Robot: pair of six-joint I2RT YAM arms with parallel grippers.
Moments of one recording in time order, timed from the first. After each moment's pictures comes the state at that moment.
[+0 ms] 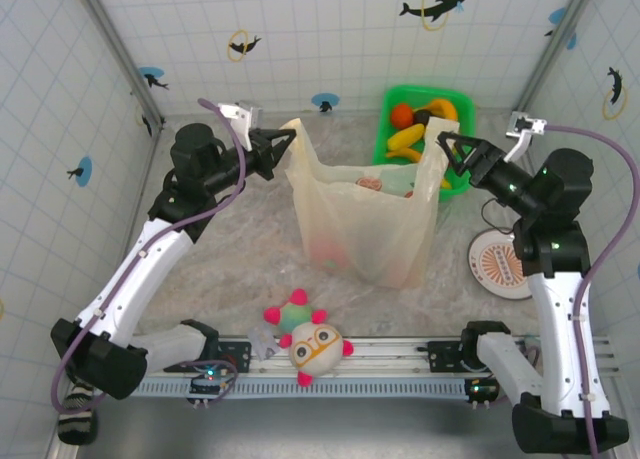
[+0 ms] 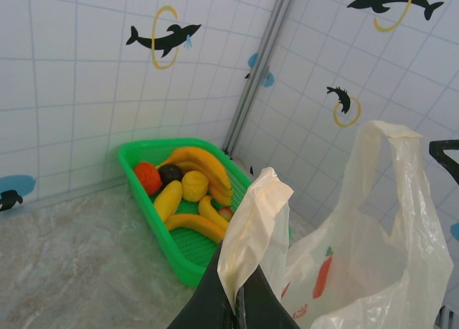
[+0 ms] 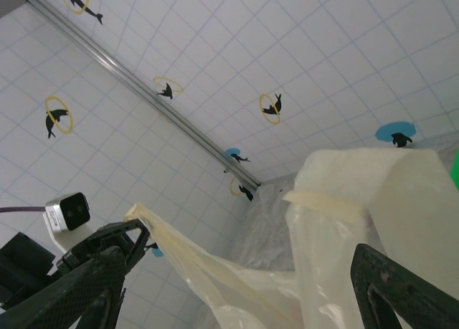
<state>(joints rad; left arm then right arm) -0.43 1.17 1.18 -0.10 0.50 -0.27 0.02 0.85 1.10 -0.28 -0.69 0.76</state>
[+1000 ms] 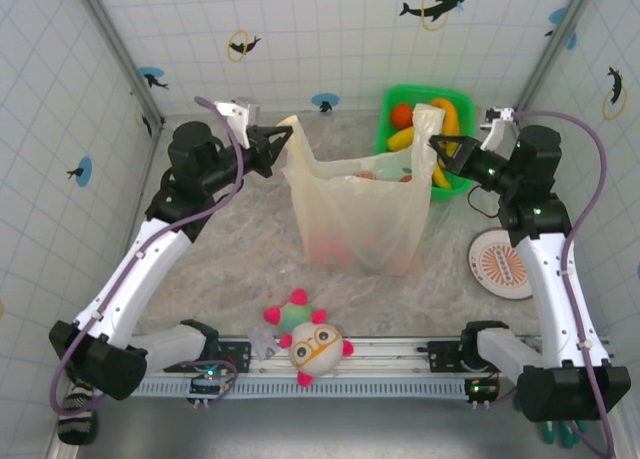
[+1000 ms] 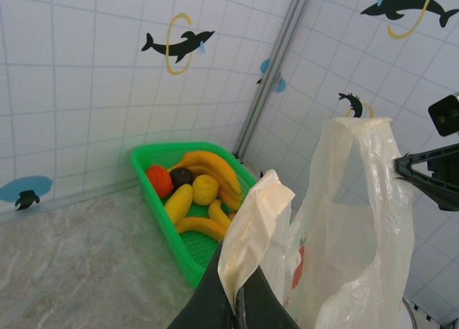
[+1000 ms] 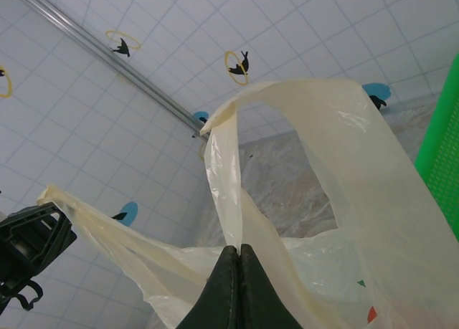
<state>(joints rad) -0.43 1.16 1.21 -0.14 0.45 -0.27 0.07 1.03 1.13 -0.30 -0.70 0.63</state>
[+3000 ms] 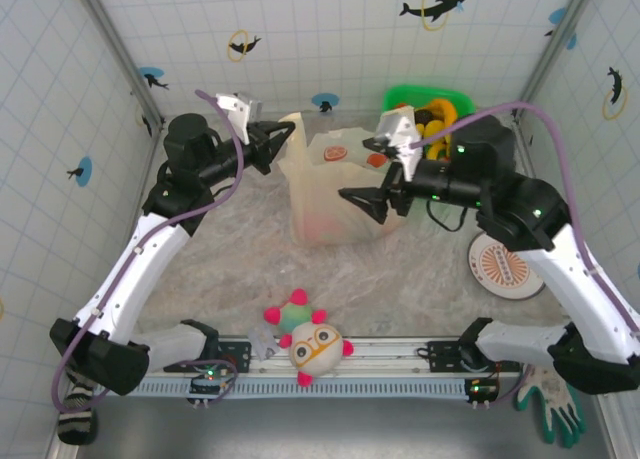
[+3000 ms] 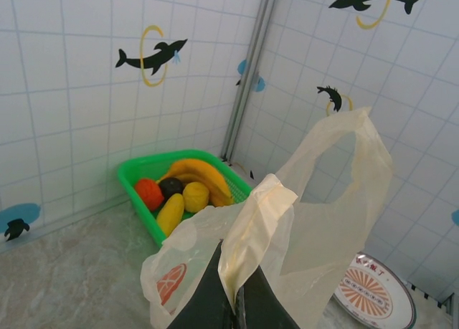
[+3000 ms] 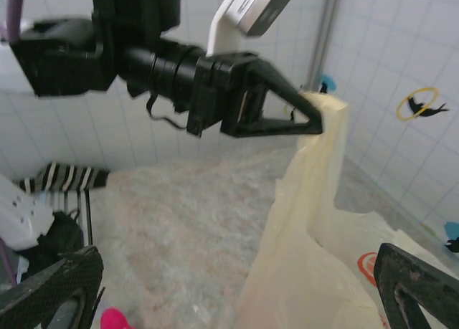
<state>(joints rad) -0.42 1.19 1.27 -0.15 0.56 -0.18 0.81 1.19 1.67 -0.78 -0.36 -0.20</state>
